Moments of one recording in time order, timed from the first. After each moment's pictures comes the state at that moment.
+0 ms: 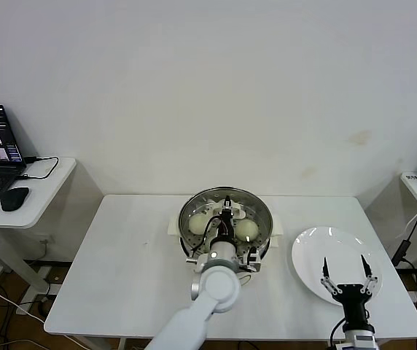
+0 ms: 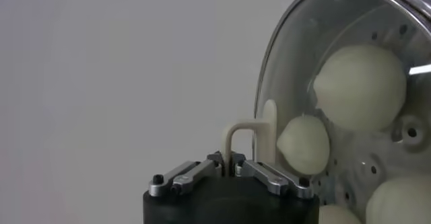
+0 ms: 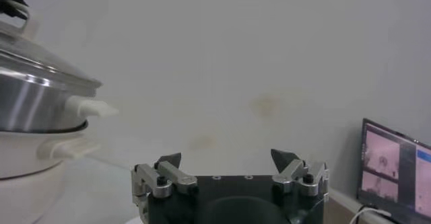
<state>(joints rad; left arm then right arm) 0.85 -1.54 0.17 -1.67 1.54 0.59 0.35 -1.56 1.54 0.84 1.84 -0.19 0.38 -0.03</state>
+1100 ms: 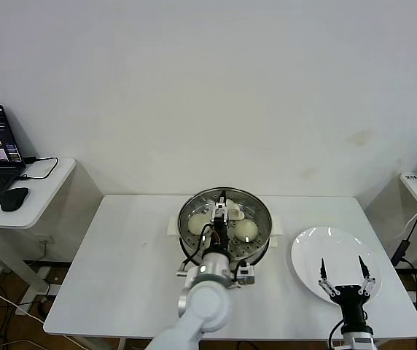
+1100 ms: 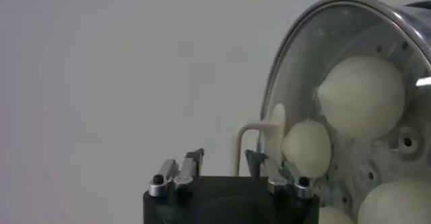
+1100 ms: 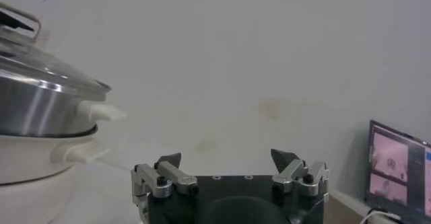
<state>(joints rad) 0.96 -1.46 0.16 -1.85 1.42 0.60 0.24 -1.58 1.55 0.84 1.86 -0.20 0.38 -0.04</state>
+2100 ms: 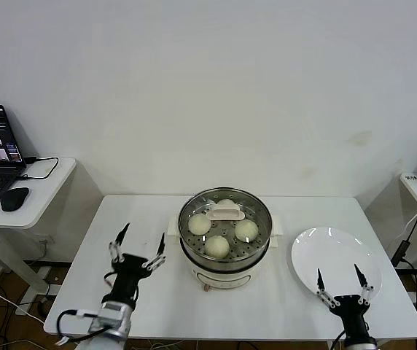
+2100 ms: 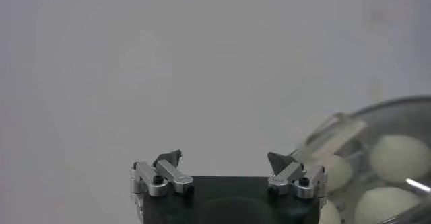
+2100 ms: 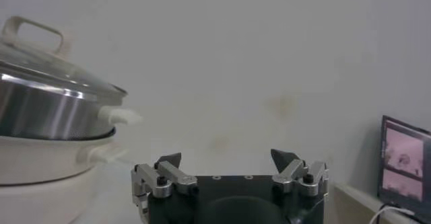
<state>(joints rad) 1.53 -1.20 -0.37 -2.19 0.02 0.12 -0.22 -1.70 1.48 0.80 1.94 -0.06 0.33 -0.09</state>
